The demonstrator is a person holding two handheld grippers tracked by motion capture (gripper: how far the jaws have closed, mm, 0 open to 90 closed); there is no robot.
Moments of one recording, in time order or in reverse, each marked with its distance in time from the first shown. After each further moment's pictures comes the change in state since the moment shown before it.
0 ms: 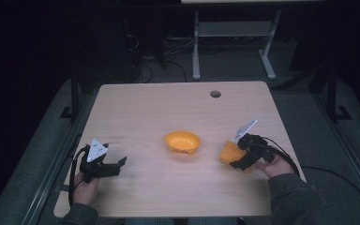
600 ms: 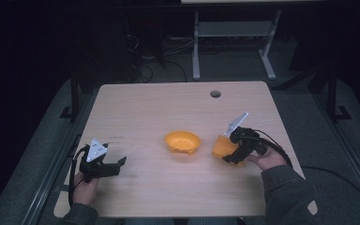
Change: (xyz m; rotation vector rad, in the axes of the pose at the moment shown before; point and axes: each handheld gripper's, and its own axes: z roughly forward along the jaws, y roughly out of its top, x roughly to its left) left arm 0.001 0.000 0.000 -0.002 0.001 0.000; right arm -0.001 0.032 -0.004 -0.014 0.017 -0.058
